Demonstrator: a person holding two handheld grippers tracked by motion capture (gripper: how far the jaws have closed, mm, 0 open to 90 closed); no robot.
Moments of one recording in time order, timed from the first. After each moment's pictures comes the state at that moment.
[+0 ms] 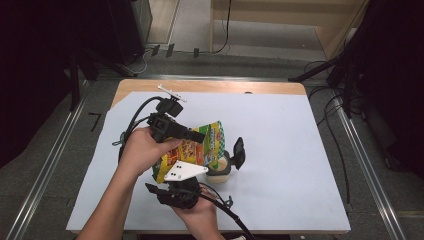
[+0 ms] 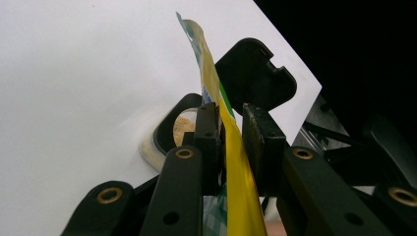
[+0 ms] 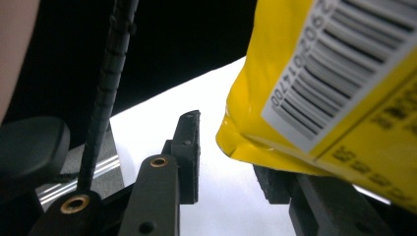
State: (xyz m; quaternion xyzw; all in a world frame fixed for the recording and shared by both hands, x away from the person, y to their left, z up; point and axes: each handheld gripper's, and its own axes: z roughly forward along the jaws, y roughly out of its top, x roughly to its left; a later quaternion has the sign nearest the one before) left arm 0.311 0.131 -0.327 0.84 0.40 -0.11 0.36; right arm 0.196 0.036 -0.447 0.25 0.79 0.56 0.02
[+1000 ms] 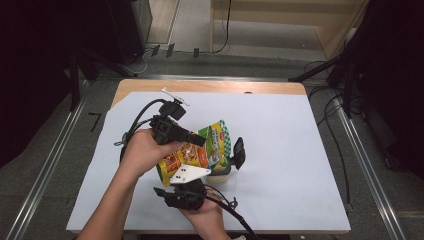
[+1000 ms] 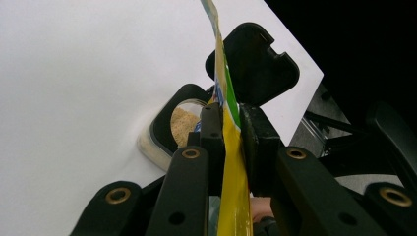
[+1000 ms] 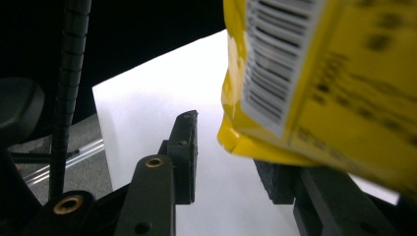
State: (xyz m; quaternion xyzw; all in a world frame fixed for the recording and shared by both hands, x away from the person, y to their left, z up) left arm 0.310 0.126 -0.334 0.85 0.39 -0.11 0.34; right arm 0.199 0.025 -0.468 0.25 0.81 0.53 0.02
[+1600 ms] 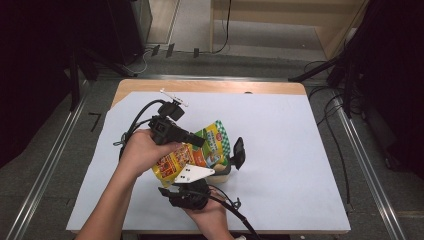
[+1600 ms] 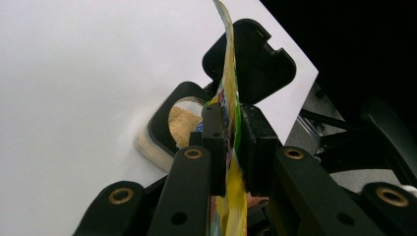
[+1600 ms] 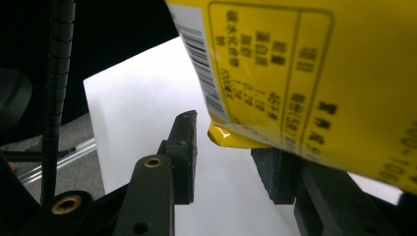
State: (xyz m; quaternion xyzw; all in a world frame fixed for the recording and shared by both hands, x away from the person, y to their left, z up) left arm 0.311 0.130 -0.336 0.85 0.38 -0.13 0.35; right arm 0.202 0.017 -0.475 0.26 0.81 0.52 0.02
